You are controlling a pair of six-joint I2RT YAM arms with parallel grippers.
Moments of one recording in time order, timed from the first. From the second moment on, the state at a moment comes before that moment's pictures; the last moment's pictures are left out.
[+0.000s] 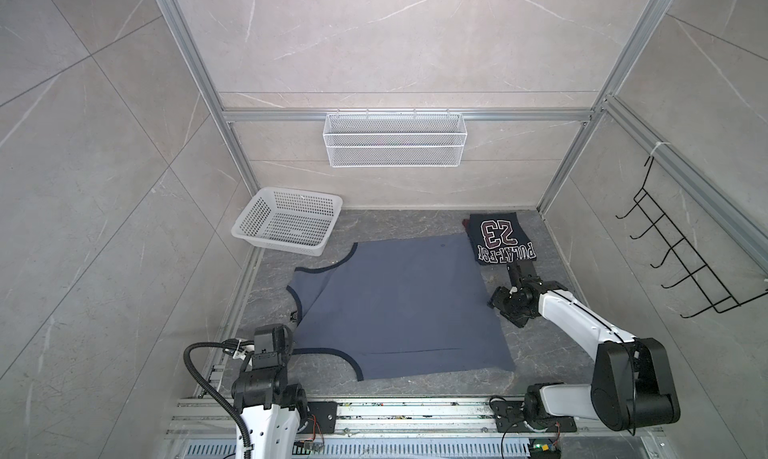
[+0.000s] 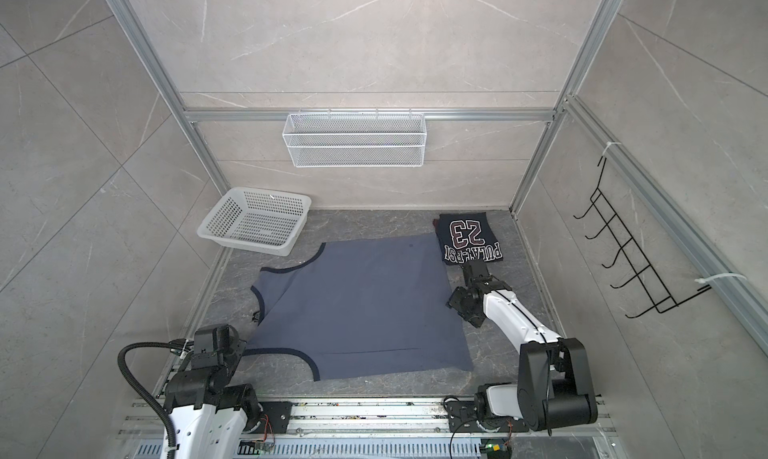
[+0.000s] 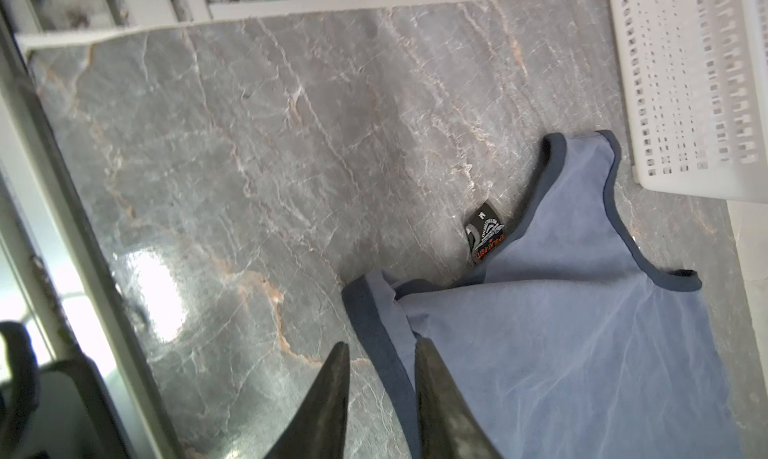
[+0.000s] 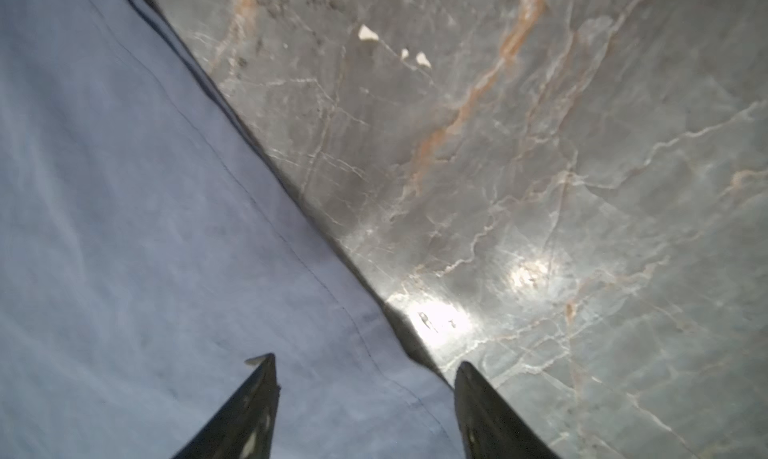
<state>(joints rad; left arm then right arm) 0.10 0.37 0.44 -1.04 -0.27 -1.10 0.09 1.36 0.78 -0.66 -0.03 0.70</state>
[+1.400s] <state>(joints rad) 0.15 1.71 0.87 -0.13 0.05 -0.76 0.18 1.47 0.77 -0.55 -0.12 0.64</state>
